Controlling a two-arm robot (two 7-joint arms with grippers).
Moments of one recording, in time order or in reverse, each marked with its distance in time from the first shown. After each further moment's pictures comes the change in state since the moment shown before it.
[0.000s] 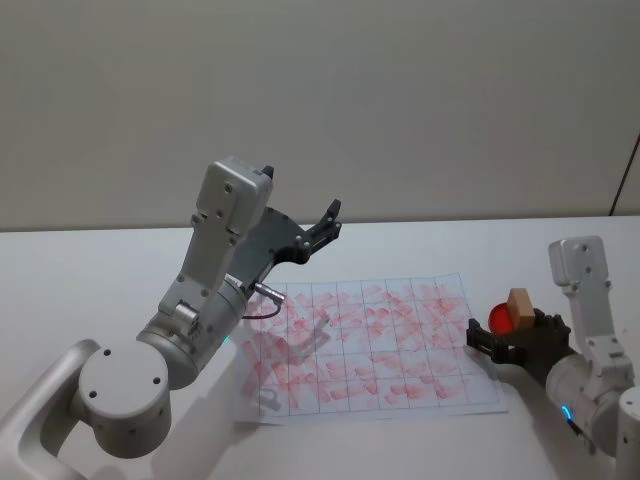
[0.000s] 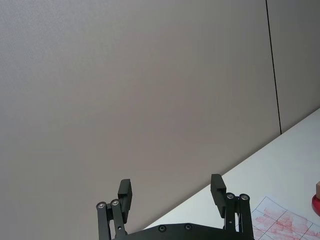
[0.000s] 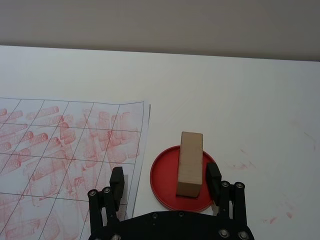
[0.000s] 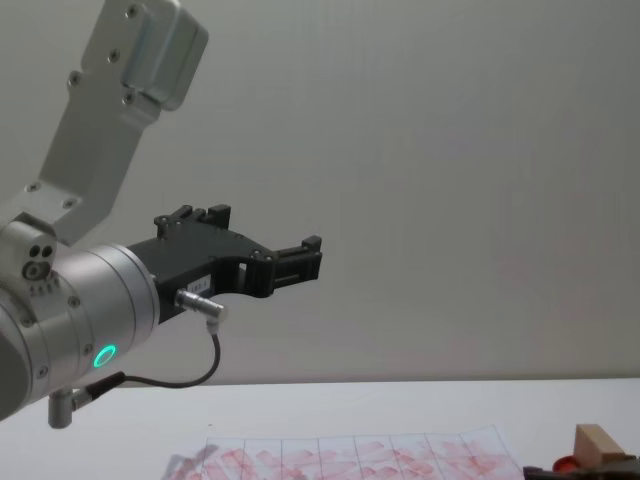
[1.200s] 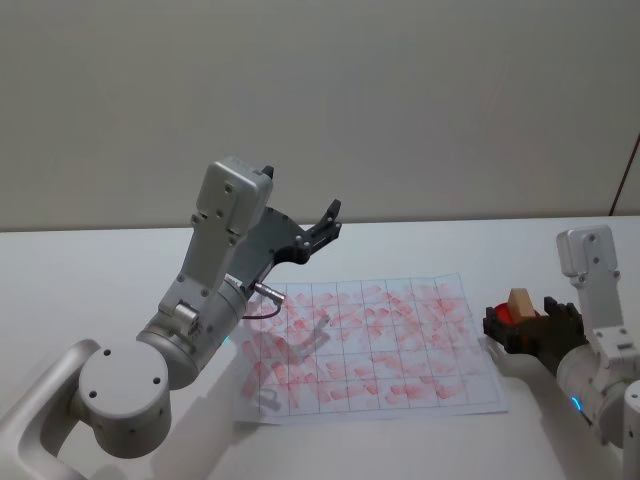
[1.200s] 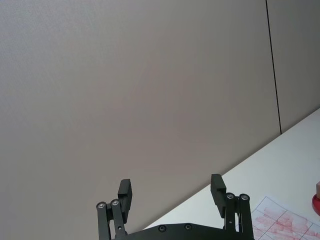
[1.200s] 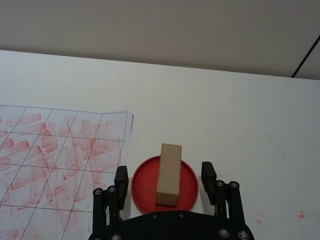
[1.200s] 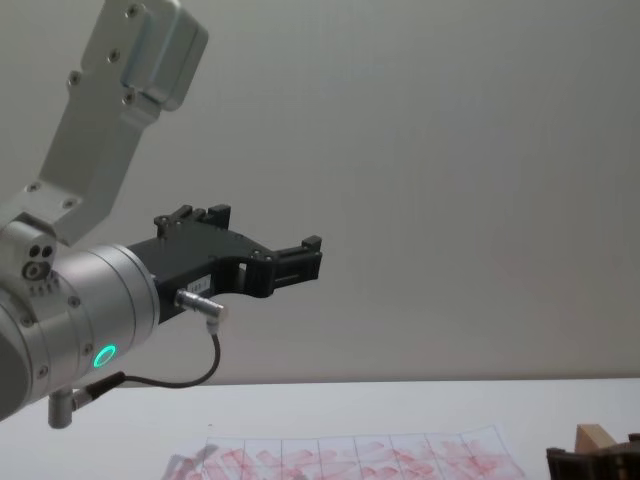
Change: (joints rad) left arm 0.000 0.000 0.000 0.000 0.000 0.000 0.000; right arm 0.000 0.000 0.014 -0.024 -0.059 0.012 -0.024
